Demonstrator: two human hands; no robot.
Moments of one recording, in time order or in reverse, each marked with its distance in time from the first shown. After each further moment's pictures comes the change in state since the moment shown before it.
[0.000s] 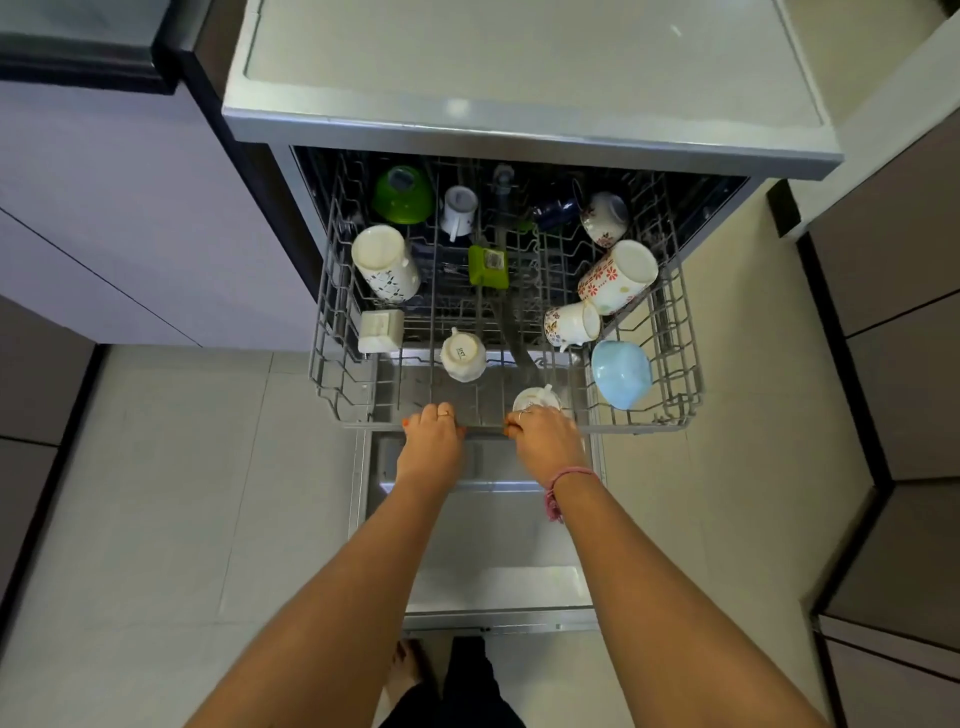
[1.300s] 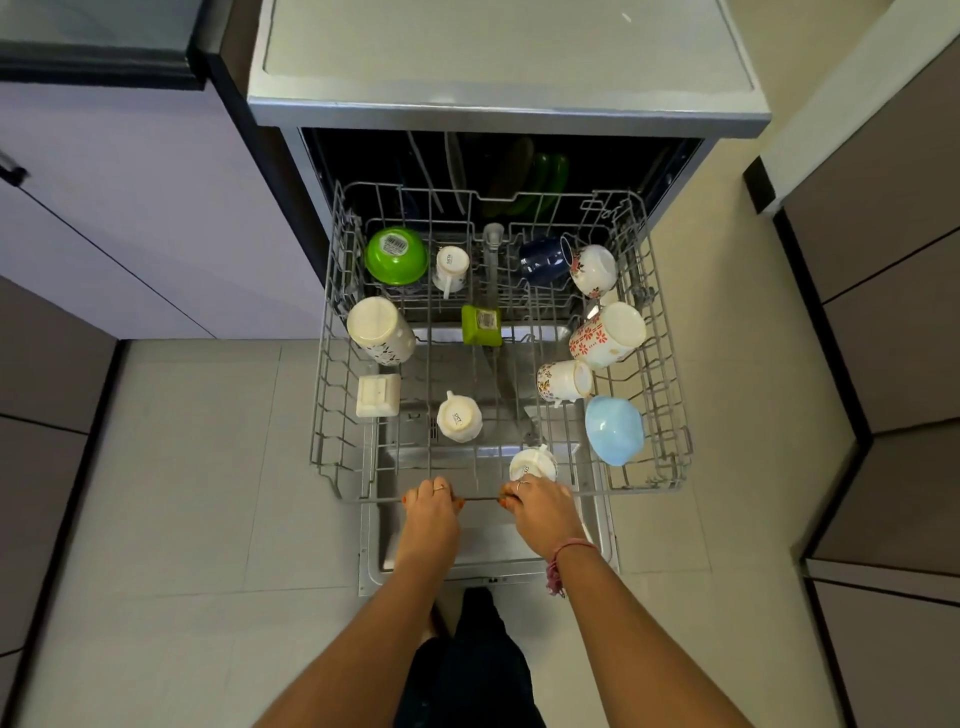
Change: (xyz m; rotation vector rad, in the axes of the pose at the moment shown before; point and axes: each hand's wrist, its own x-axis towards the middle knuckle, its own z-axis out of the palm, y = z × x) left_hand -0.146 -0.038 0.066 -0.107 -0.086 -0.085; right_hand -0.146 0.006 0.070 0.092 -0.139 0.001
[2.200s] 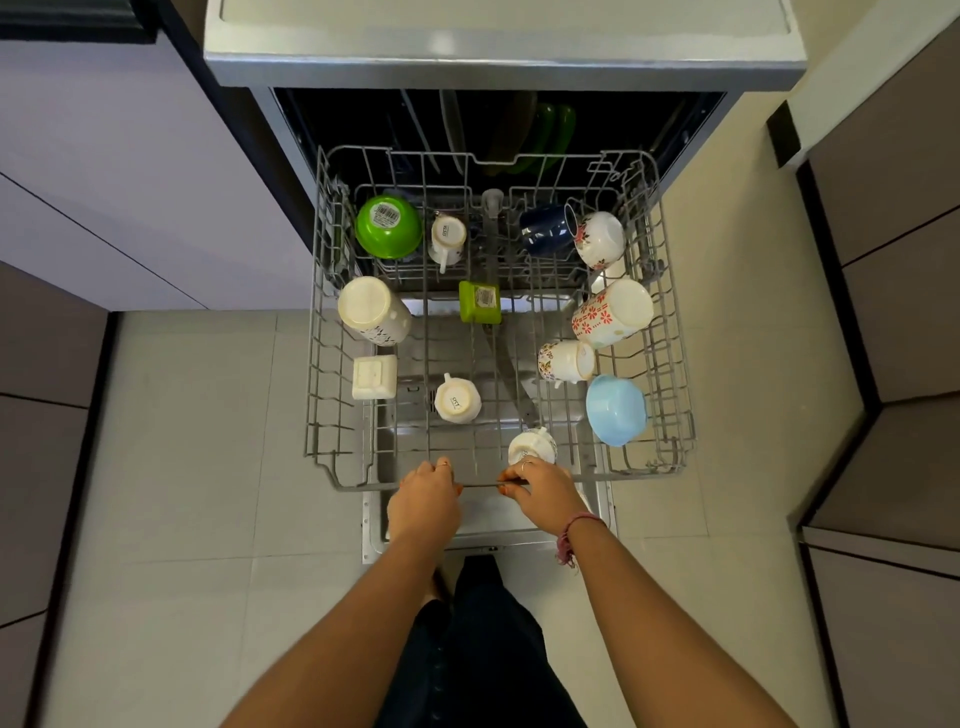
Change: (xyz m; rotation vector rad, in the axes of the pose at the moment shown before) left_hand 0.009 0.011 -0.014 0.259 -0.027 0.017; right_hand 0.009 0.015 -0.006 0.307 -0.118 0.046
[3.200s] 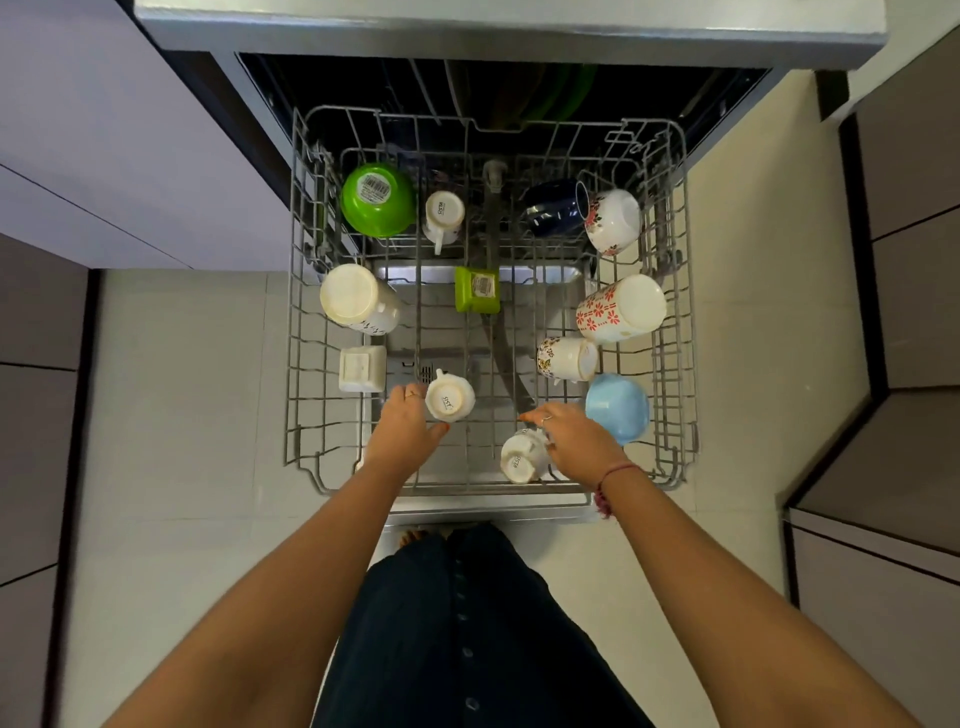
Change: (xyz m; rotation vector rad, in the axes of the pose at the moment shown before) left_hand 0.080 0.002 -0.051 -0.268 -0.058 0.008; right_hand 0.051 0.021 -0.081 -0.404 -0.149 -0.178
